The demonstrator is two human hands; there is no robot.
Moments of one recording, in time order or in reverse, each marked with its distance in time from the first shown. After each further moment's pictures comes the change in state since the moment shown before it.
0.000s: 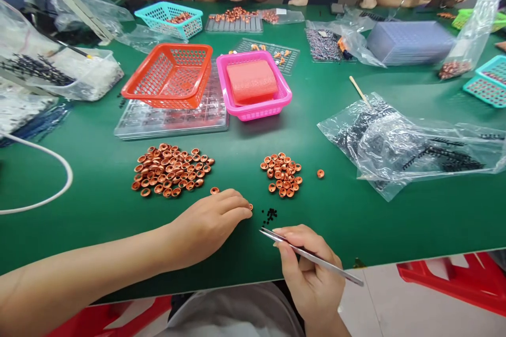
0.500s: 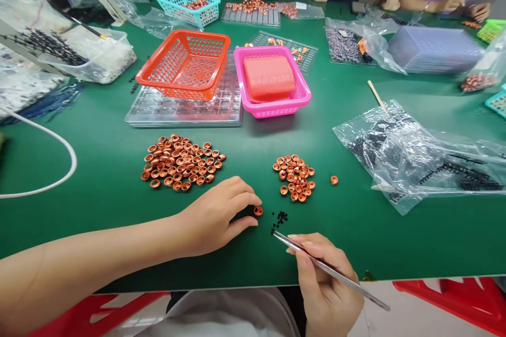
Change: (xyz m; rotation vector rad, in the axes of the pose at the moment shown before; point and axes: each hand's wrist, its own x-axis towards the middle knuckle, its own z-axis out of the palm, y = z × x) left_hand 0.001 -0.008 -0.005 -0.204 0.076 -0.181; right_hand 0.003 -0.004 0.008 -0.033 0.126 -0.052
